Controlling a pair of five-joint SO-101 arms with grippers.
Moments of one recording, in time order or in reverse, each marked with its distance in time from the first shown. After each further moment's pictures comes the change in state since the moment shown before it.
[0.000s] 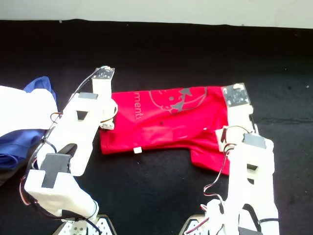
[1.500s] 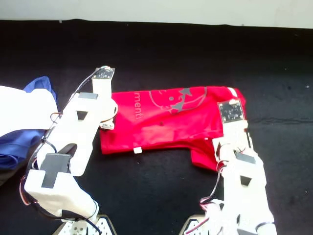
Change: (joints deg) left arm 0.0 0.0 0.0 0.0 0.0; right arm 1.1 -1.2 17.0 -19.3 0.5
